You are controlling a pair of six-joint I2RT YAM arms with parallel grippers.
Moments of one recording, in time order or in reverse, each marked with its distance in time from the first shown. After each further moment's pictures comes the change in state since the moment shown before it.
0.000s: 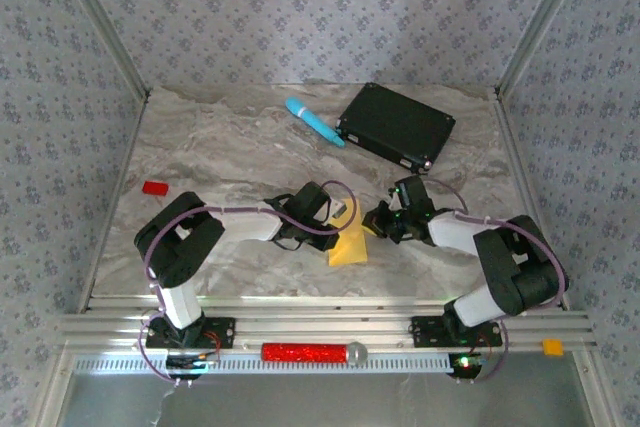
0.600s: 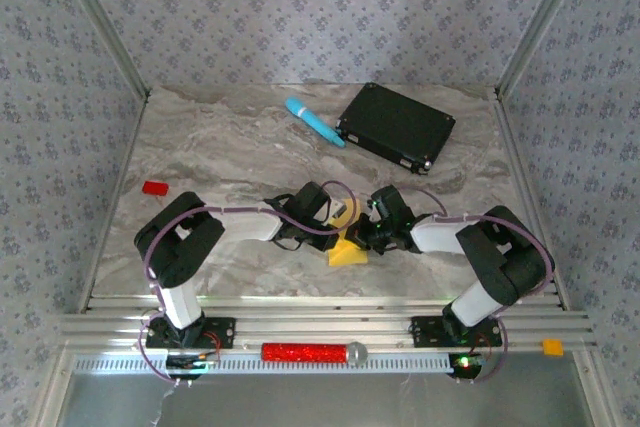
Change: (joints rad) left arm 0.000 0.000 0.000 0.000 0.000 0.000; right arm 0.156 0.085 -0.020 0.086 0.030 0.084
